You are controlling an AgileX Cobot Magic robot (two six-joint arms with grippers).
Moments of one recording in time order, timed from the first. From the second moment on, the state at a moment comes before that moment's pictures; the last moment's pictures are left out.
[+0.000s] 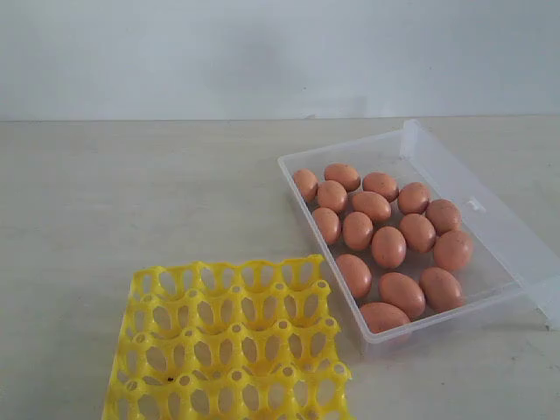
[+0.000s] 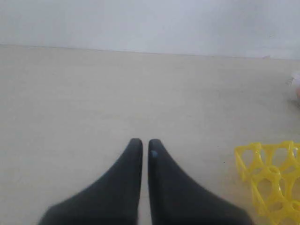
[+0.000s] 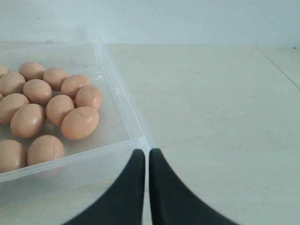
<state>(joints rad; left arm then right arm) -0.02 0.00 0.00 0.00 0.34 -0.04 -0.12 0.00 0.00 -0.17 0.36 0.13</state>
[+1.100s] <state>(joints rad) -0.02 0.00 0.00 0.00 0.34 -0.04 -0.12 1.22 -1.03 -0.08 0.38 0.07</state>
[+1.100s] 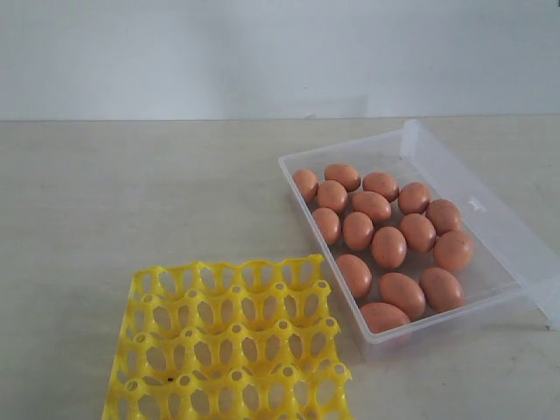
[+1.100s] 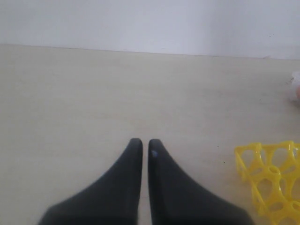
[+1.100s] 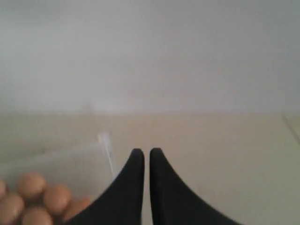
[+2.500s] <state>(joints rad) -0.02 0.00 0.00 0.00 0.34 -0.04 -0.01 2.12 -1.51 0.39 1.05 -0.40</state>
